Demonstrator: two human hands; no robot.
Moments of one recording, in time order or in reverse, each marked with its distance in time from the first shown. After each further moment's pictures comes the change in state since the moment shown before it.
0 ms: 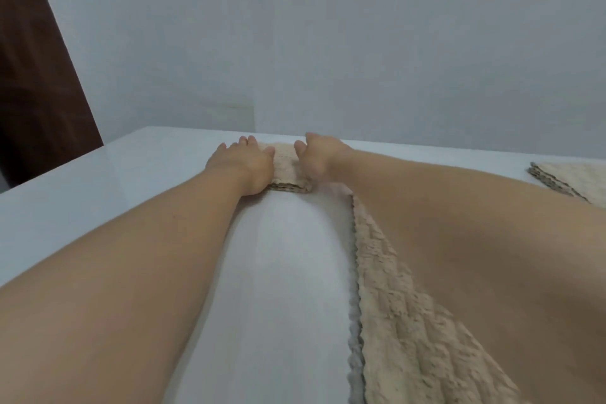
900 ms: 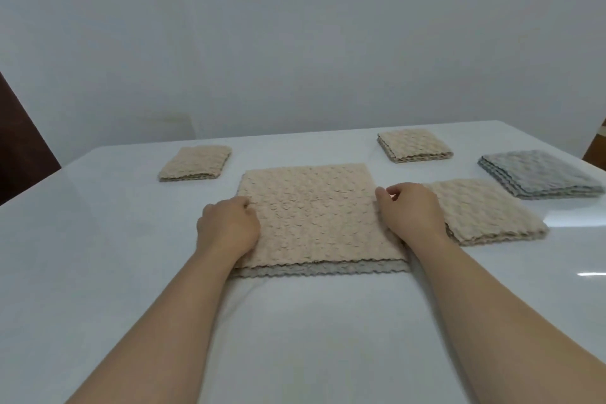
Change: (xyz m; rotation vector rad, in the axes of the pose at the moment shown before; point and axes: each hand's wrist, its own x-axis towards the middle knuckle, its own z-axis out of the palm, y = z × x) left_hand -0.255 0.149 -0.001 -0.284 0.073 -0.044; right_hand -0.324 0.232 -0.048 0.328 0.483 0.531
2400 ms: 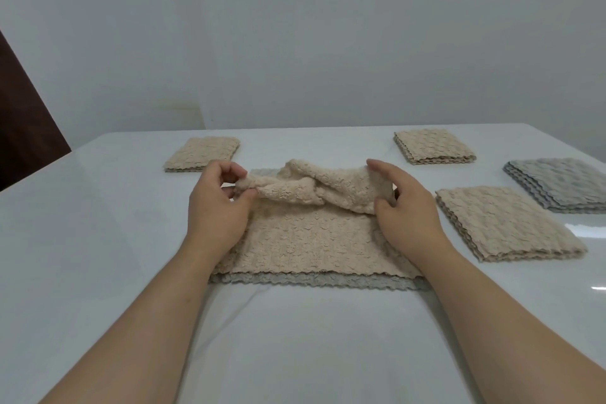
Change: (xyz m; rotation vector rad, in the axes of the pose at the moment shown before) left_hand -0.001 -0.008 -0.014 -0.839 0.290 0.142; right_hand -0.021 -0.025 0.000 0.424 -0.127 -0.301
